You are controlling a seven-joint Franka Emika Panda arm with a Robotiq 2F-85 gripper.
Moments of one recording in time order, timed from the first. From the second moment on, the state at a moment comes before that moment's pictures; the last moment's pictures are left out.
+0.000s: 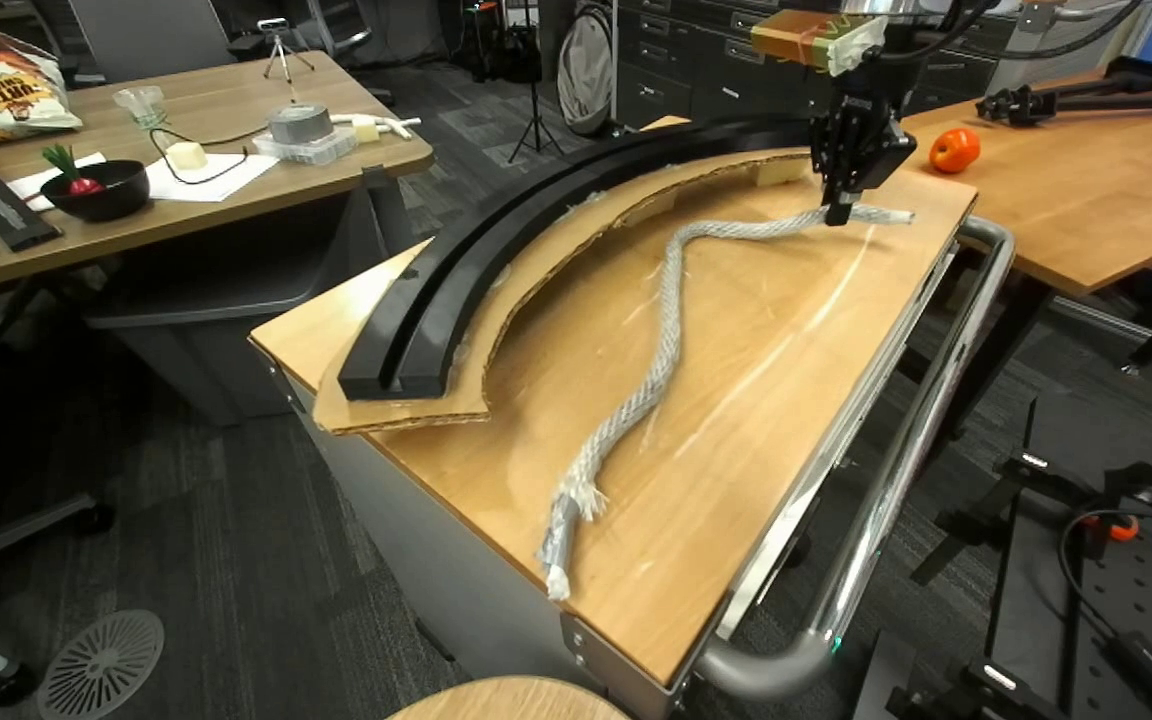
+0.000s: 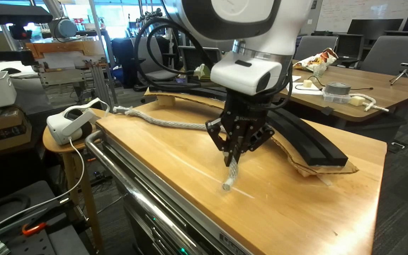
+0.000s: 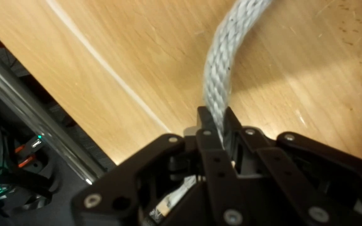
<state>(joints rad) -0.16 0.12 -0.24 -2.25 0.15 2.25 1.74</state>
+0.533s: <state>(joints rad) -0.19 0.12 -0.26 -2.25 0.14 2.31 1.74</state>
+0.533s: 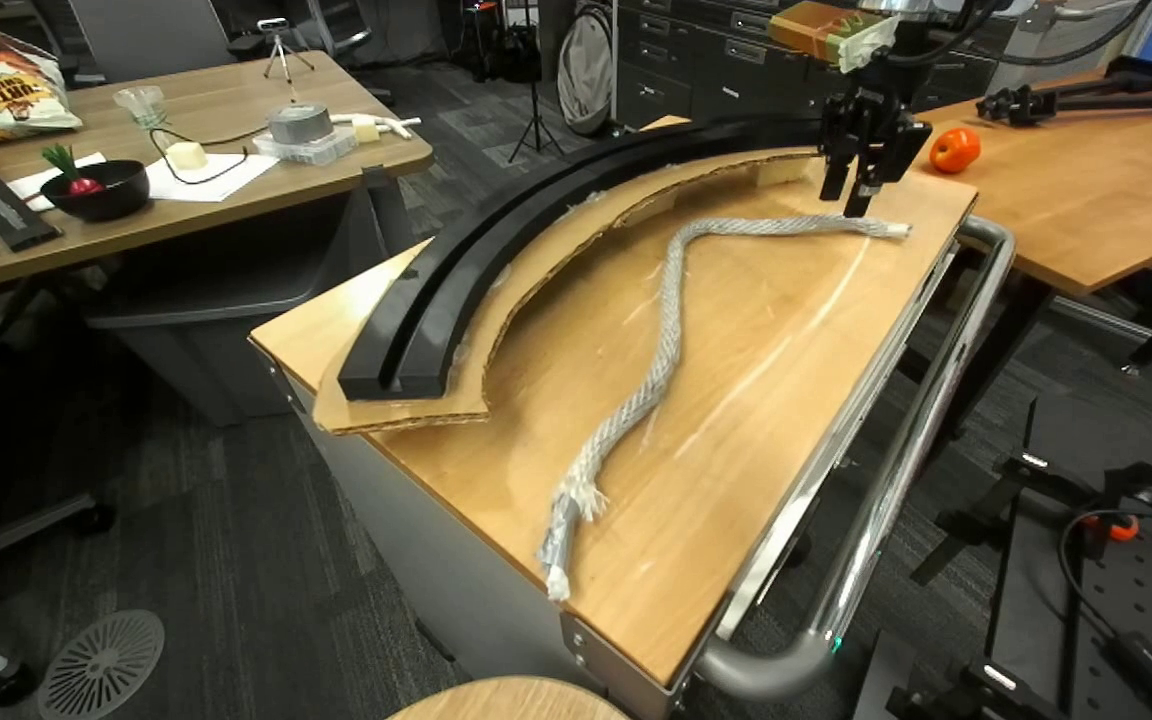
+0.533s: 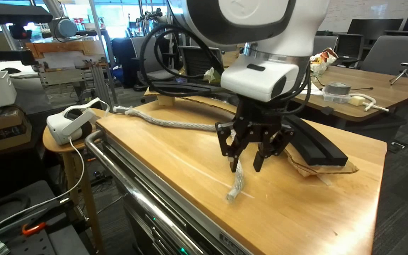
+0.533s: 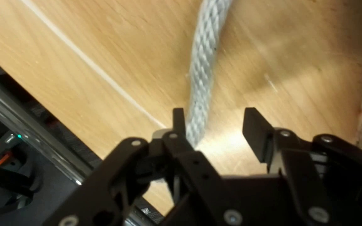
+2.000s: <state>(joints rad) -0.24 -0.22 -0.06 -2.22 -0.07 2.27 1.42</state>
